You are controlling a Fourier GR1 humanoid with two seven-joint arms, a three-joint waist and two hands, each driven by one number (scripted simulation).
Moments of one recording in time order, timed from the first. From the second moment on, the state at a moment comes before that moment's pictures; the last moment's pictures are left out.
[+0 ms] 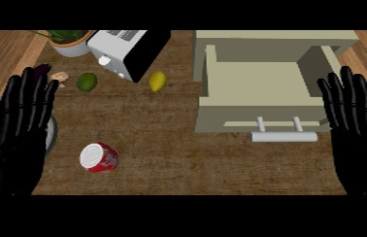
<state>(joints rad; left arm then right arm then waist) 0.02 0.10 -0.01 -2.10 0.02 0.00 -0.01 0.01 -0.09 0.02 -2.10 0.01 0.02 0.00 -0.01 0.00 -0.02</state>
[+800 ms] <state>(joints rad) 0.46 0.02 0.07 -2.36 0.04 0.10 0.22 0.06 -0.08 -0.08 -2.09 -0.02 -0.05 0.21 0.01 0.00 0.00</state>
